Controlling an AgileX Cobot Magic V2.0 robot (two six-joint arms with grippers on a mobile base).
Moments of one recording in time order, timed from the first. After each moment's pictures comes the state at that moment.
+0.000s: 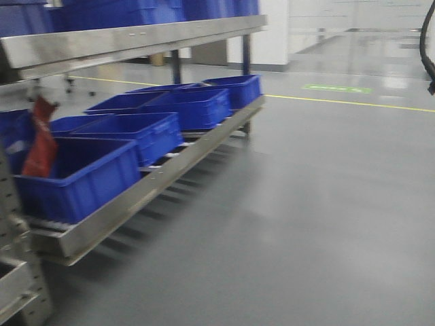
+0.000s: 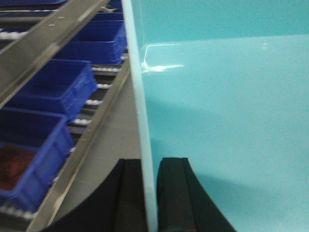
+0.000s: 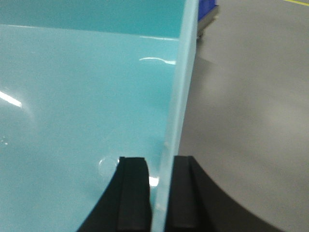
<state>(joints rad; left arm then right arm) -0.30 1.78 -1.99 0.15 0.67 -0.19 0.34 1.73 -1.99 -0.04 0.77 0.11</state>
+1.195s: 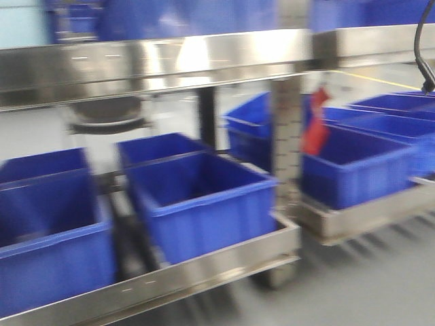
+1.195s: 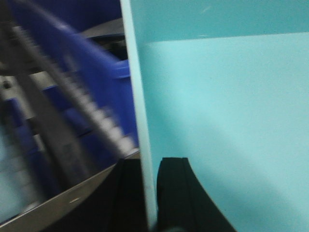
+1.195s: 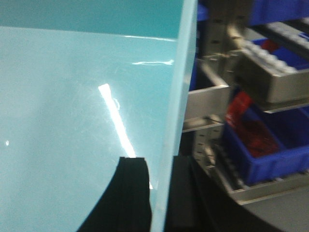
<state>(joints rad) -0.30 1.78 -1.99 0.15 0.67 -0.19 0.34 1.73 -1.99 -0.04 0.76 0.10</state>
